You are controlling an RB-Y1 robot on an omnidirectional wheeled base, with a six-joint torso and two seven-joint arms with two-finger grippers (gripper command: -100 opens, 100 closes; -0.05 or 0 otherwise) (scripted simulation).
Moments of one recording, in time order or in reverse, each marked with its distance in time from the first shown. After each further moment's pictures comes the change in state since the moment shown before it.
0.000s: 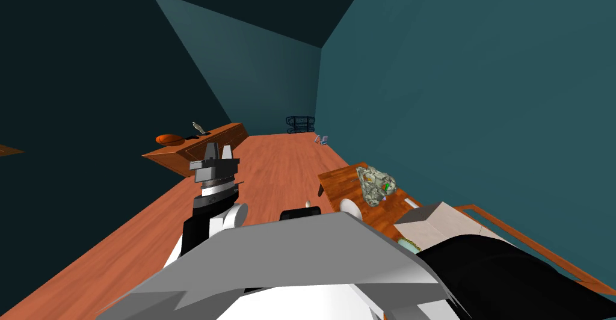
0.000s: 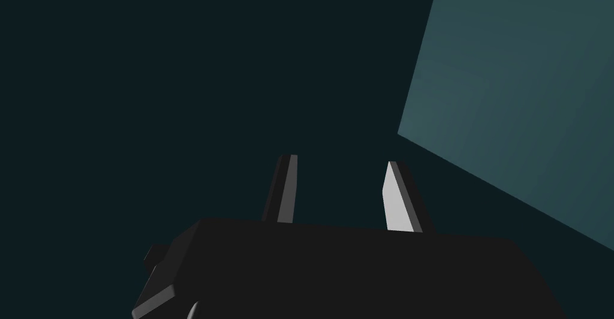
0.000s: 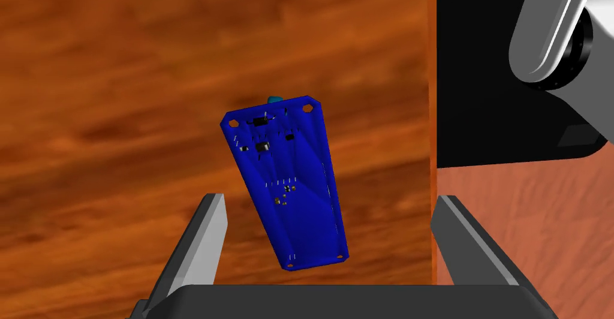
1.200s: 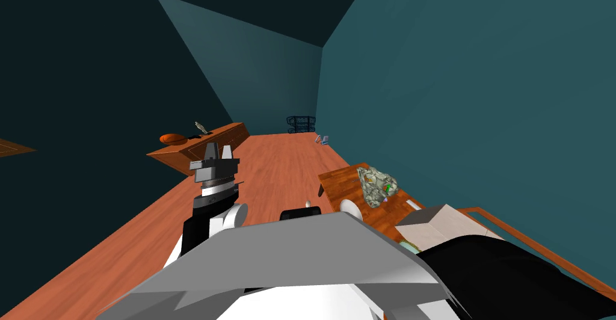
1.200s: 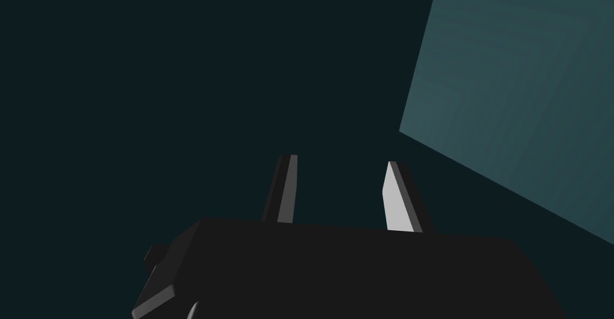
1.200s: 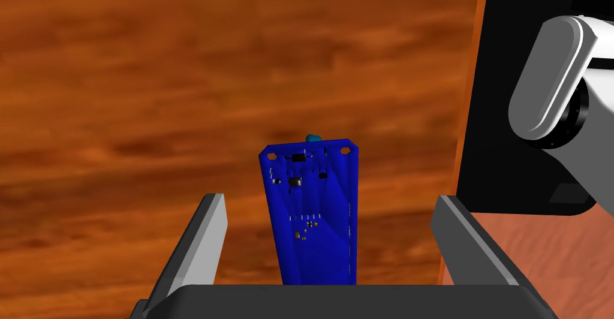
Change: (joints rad) left arm 0.000 0.000 0.000 0.000 0.000 0.000 0.000; right arm -0.041 0.020 0.037 0.088 0.097 0.017 0.020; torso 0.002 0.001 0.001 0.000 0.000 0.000
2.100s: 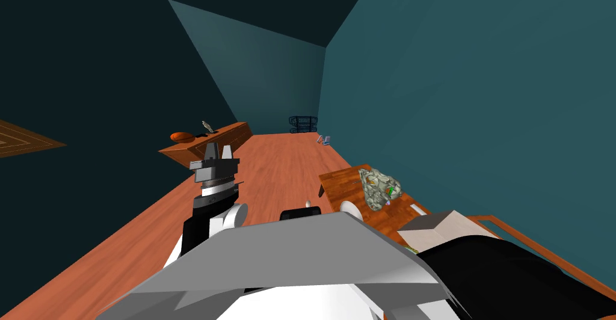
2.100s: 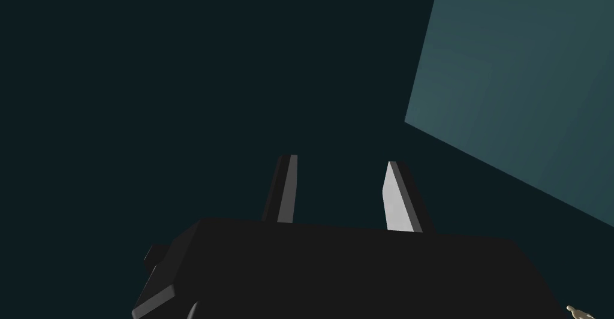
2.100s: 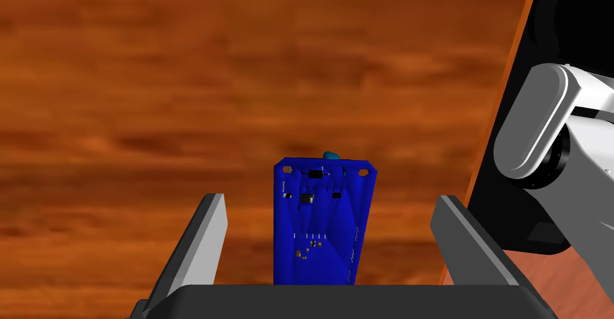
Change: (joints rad) left arm 0.000 0.000 0.000 0.000 0.000 0.000 0.000; right arm -0.019 0.031 0.048 0.040 0.062 0.044 0.028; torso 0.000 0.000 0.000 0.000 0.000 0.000
